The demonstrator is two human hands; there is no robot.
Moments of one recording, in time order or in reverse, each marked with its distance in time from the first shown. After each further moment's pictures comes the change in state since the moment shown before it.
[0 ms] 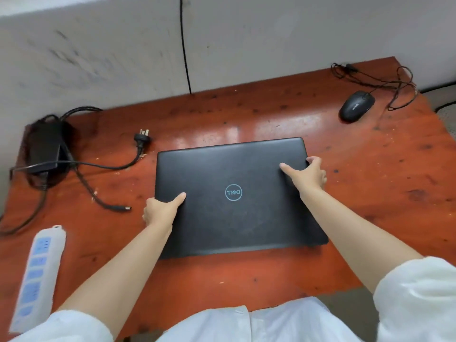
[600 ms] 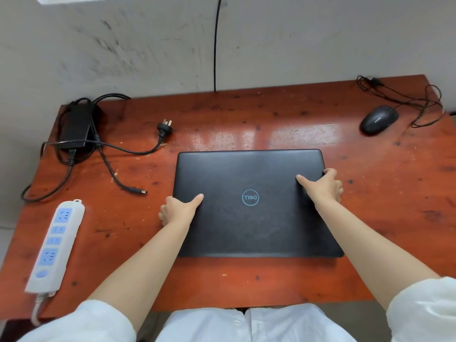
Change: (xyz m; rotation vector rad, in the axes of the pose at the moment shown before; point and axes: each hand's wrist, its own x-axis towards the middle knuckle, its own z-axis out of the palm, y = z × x) left_hand -0.034 -0.014 0.003 0.172 0.046 -0.050; right_hand -0.005 0.011 -0.004 -0.233 0.006 -0.063
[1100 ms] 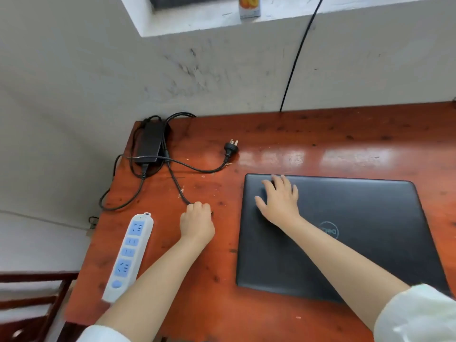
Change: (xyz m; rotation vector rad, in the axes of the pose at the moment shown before) left_hand 0.070 -0.026 -0.091 0.790 0.094 0.621; right_hand -0.117 -0.124 0.143 -0.456 -0.317 -0.866
